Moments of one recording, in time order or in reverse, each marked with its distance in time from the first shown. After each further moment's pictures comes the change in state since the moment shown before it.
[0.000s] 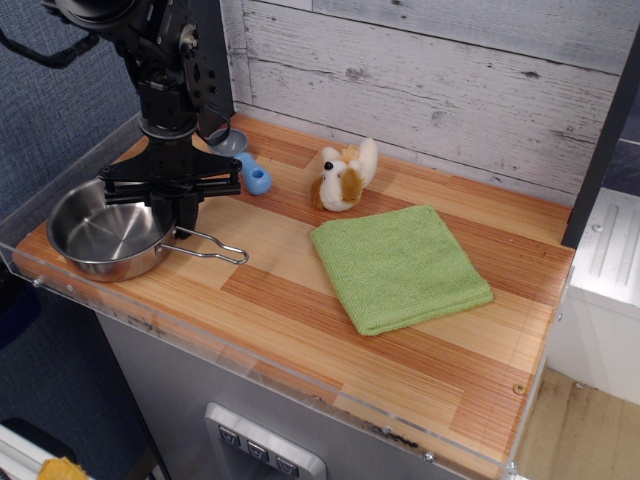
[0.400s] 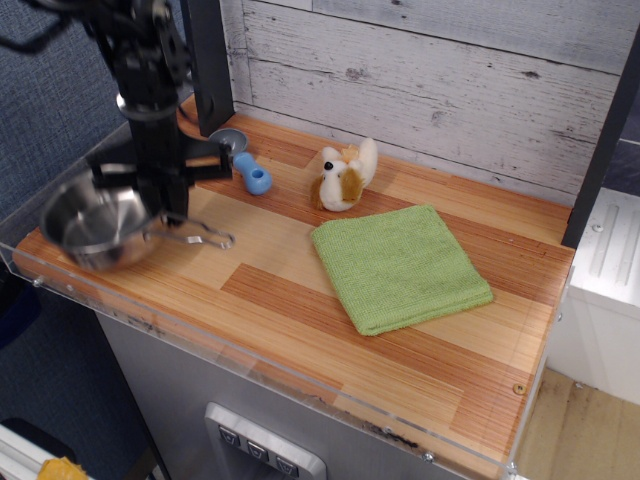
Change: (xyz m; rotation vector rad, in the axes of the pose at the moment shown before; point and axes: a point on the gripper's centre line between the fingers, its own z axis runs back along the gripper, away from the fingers) arm 0.011 0.008 0.035 -0.055 -0.015 -0.099
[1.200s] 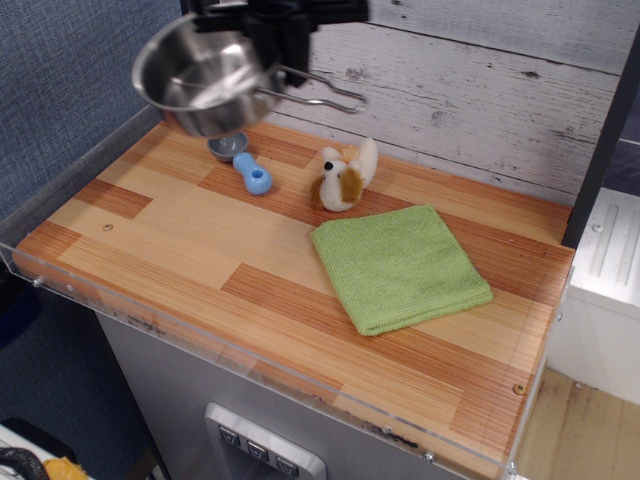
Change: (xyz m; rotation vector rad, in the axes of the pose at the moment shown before) arm -0.025 -0.106 0.126 -0.192 -0.098 -0.169
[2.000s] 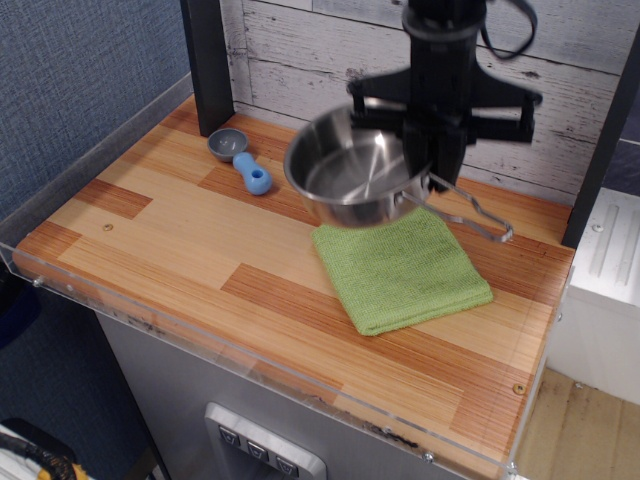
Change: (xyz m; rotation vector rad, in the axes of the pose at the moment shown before) arm -0.052 -0.082 -0.049 -0.036 0.088 -0.237
